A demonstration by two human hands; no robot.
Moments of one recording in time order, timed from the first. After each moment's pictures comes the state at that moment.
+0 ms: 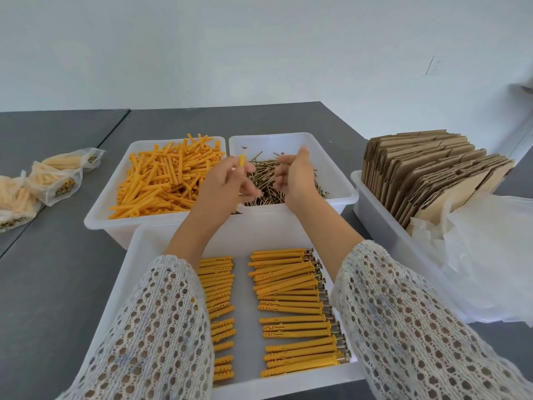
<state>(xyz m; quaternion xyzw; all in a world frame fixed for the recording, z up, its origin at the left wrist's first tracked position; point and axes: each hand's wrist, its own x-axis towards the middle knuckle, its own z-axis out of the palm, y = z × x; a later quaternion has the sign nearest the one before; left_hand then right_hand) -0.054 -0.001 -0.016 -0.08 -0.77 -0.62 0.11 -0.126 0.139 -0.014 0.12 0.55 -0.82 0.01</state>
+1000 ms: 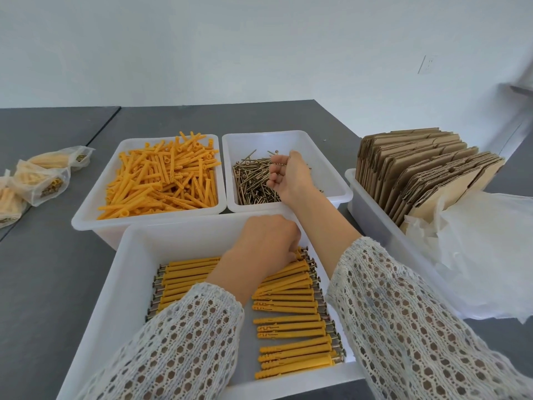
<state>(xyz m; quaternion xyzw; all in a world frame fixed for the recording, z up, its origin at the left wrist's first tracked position) -0.022 0.070 -0.042 -0.23 -0.97 -0.04 0.01 -0.133 0.146 -0.015 0.13 0.52 -0.84 0.07</state>
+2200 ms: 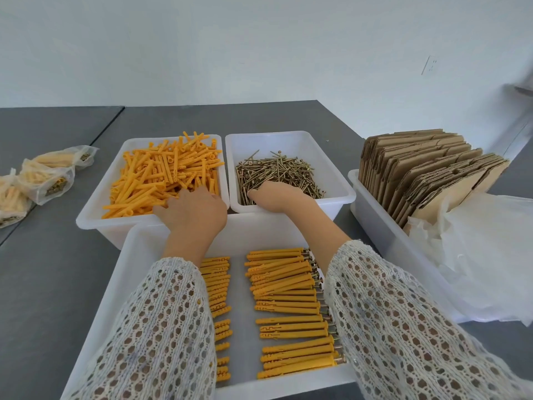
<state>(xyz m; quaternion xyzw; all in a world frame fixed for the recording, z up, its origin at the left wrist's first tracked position) -0.055 -0.013 -0.032 0.22 -0.97 -0.08 0.02 -0.130 0.130 -0.032 -0.11 0.97 -0.15 0.14</state>
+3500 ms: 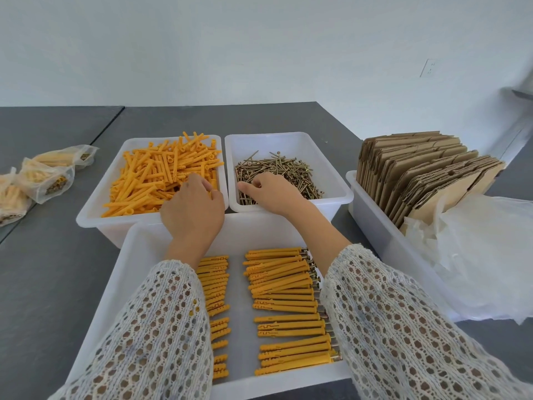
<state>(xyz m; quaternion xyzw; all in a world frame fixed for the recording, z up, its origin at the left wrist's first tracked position) -0.049 -0.015 -0.045 0.17 -0.93 -0.21 0.24 -0.123 0.136 -0.038 -0.18 0.94 -0.29 0.01</state>
